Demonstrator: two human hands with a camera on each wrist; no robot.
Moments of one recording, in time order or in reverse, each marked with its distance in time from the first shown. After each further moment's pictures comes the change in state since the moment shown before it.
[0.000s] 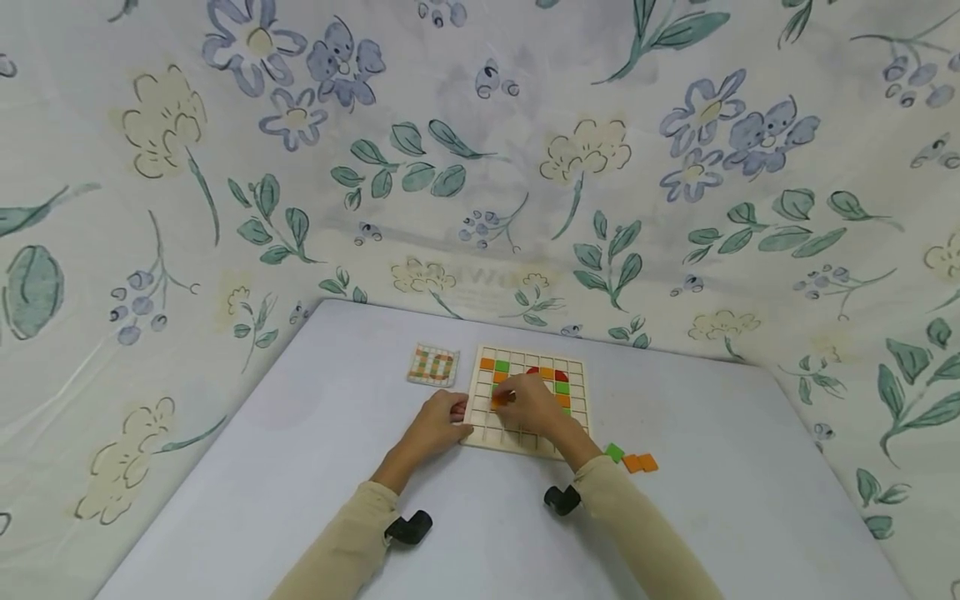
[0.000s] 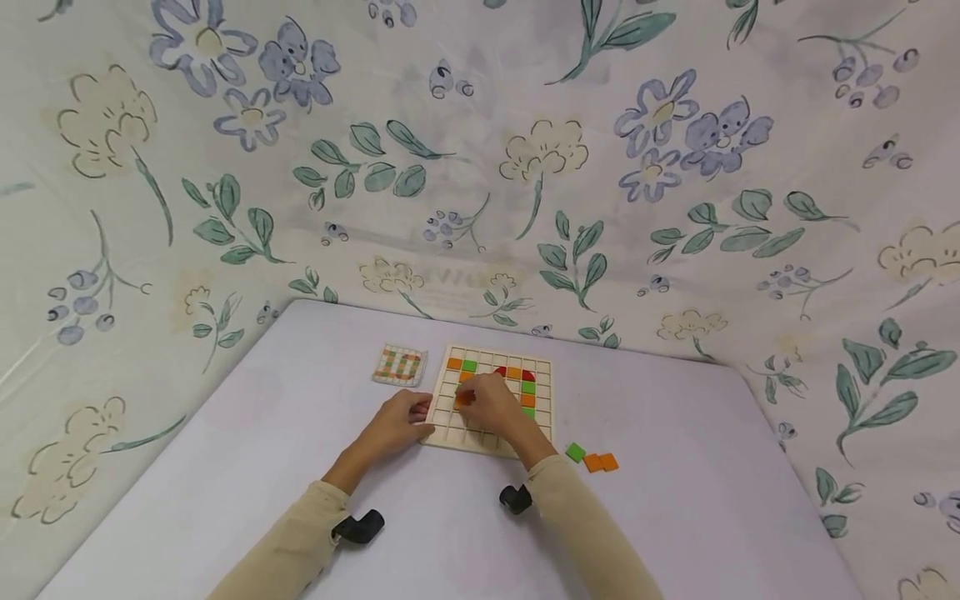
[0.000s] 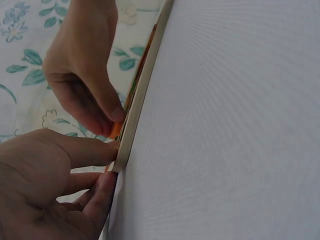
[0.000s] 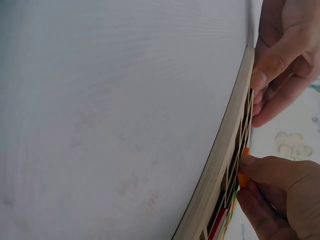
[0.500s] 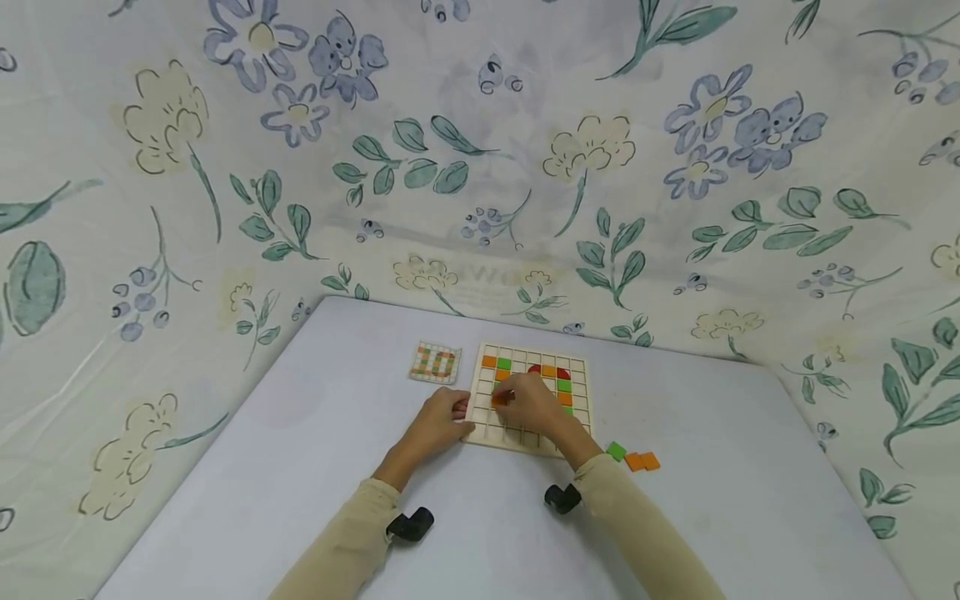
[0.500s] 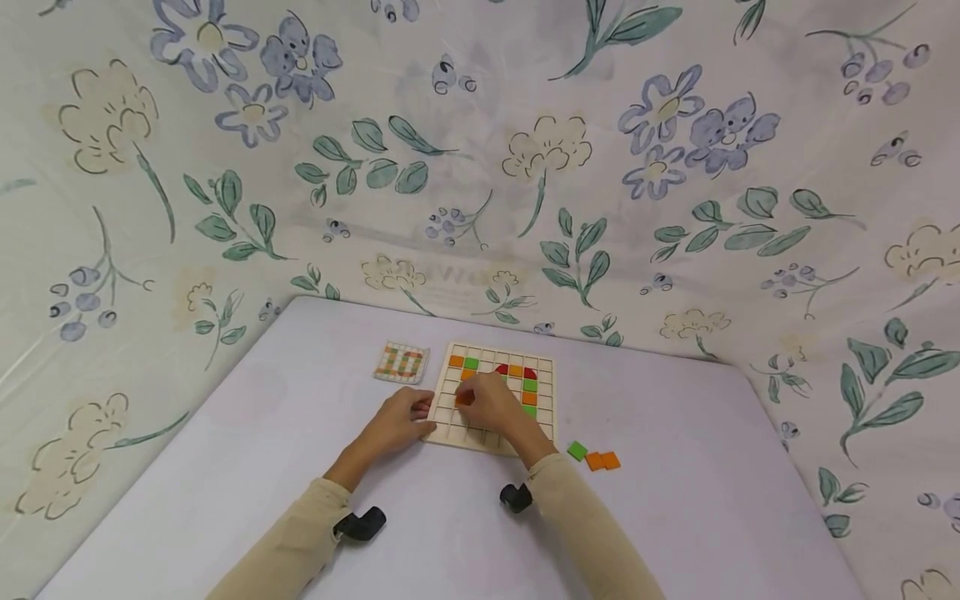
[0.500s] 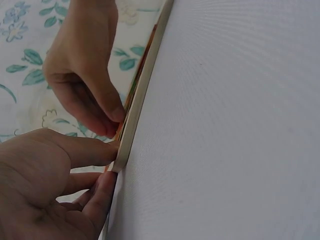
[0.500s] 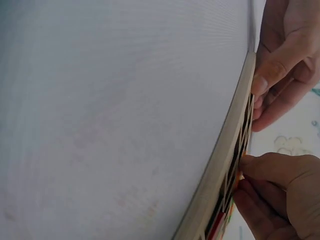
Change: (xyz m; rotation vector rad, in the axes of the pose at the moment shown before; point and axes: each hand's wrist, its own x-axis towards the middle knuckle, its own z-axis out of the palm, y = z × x) left_hand -0.001 0.001 0.000 0.009 0.005 -0.015; right_hand 0.001 -0.004 0.003 -0.054 -0.019 0.005
